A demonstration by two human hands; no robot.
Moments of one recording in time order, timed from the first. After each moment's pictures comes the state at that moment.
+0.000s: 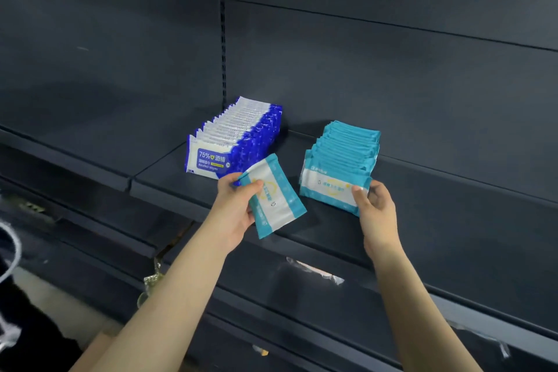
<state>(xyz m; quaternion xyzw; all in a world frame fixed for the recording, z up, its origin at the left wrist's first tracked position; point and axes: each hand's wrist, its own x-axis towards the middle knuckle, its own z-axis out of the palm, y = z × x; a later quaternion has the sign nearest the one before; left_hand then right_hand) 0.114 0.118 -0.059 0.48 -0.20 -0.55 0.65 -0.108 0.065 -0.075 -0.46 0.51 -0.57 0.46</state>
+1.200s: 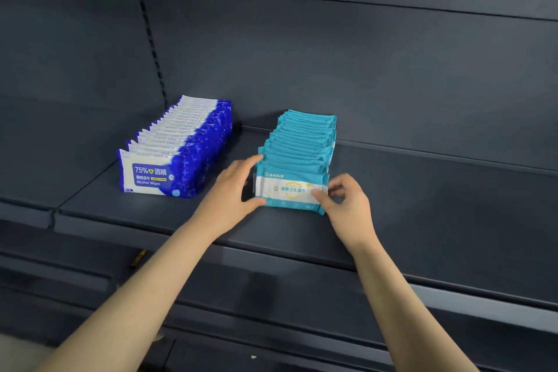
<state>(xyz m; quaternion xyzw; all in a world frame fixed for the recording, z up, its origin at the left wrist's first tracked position) 0.097 0.041 -0.087 0.57 -0.75 -0.16 0.30 -0.141 0.043 -0.097 -0.59 0.58 -0.49 0.28</state>
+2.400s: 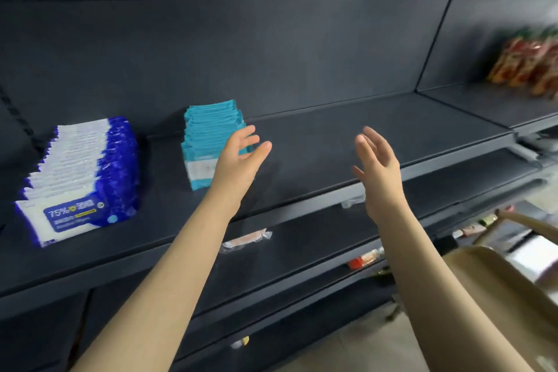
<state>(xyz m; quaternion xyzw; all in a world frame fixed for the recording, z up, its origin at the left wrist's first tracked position) 0.011 0.093 -0.028 0.38 -0.62 -0.51 0.45 -0.178 0.209 -0.032 -0.29 0.60 -0.71 0.24</state>
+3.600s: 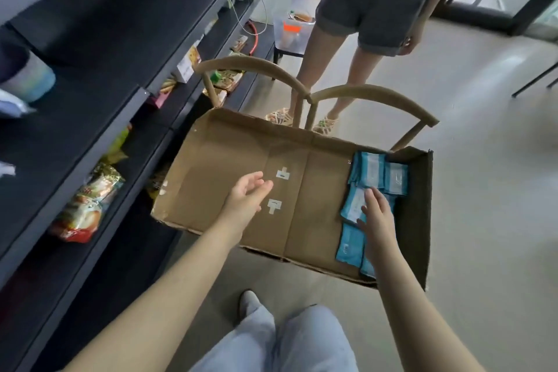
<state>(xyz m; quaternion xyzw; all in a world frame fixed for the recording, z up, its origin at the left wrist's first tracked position) -0.469 0.541 -0.289 0.27 -0.70 -0.65 -0.11 -0.495 0.787 -0.316 0.30 0.68 -0.66 0.10</state>
